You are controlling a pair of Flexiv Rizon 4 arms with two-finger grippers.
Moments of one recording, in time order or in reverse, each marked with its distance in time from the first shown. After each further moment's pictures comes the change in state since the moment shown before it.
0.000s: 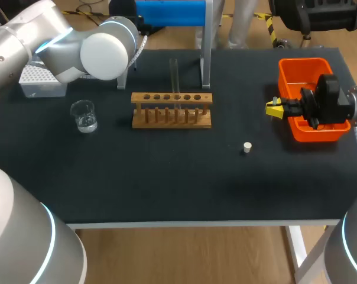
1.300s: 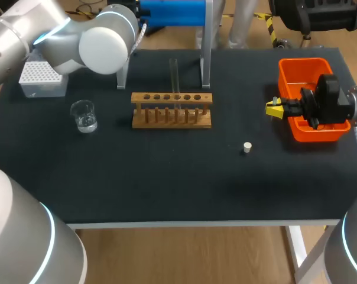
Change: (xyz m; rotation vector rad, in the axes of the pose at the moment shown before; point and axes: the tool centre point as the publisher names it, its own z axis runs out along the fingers) left arm -0.001 -0.051 -0.010 0.094 -0.004 0.003; right arm 0.000 0.000 0.000 0.000 0.000 0.000
